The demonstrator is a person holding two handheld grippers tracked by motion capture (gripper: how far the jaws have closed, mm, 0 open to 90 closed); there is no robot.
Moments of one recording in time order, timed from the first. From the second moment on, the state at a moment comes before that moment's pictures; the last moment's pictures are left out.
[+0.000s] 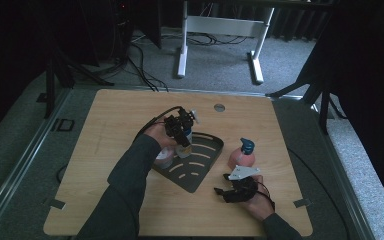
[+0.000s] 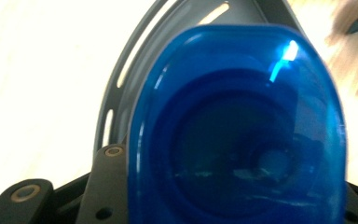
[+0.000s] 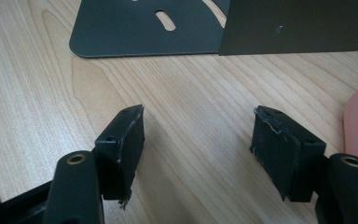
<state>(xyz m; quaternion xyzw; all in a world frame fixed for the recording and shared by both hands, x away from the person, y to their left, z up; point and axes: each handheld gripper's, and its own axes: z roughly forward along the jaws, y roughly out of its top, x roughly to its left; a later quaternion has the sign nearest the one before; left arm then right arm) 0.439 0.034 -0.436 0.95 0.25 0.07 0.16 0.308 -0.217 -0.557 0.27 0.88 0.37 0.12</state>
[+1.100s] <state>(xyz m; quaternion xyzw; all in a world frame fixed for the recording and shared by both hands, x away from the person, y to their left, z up) 0.465 0.049 -0.436 0.93 0.33 0.10 0.15 0.307 -0.217 -0.557 0.27 0.88 0.37 0.12</state>
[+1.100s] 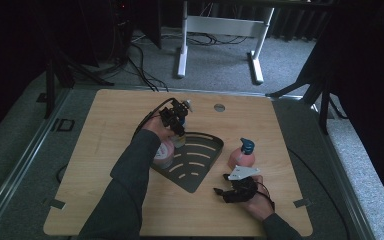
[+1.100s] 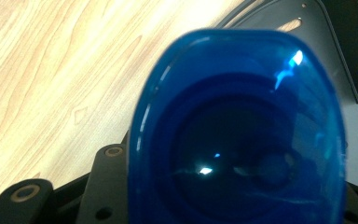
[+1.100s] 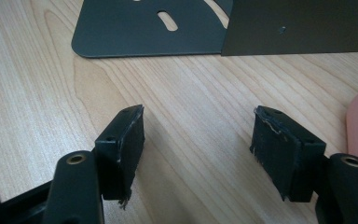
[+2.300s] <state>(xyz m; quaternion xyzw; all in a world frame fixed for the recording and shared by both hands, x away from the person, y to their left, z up) 0.452 0.071 -0.419 0.90 0.35 0.10 0.21 0.307 -0.216 -0.557 0.26 0.88 0.37 0.12</state>
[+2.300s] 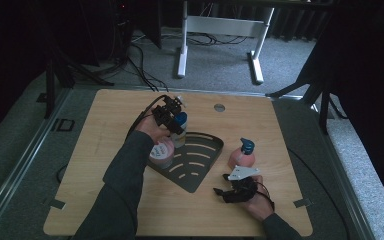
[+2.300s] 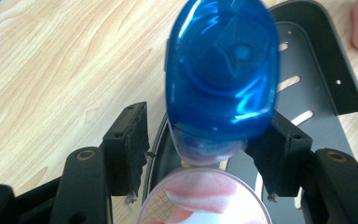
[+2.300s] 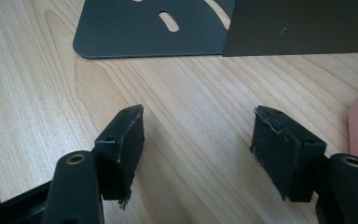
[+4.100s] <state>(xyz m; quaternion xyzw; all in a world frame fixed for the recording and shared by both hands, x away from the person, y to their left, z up) 0.341 0.088 -0.470 0.89 0.30 0.12 0.33 0.303 -0.225 -0.534 0.26 0.88 0.39 0.12</state>
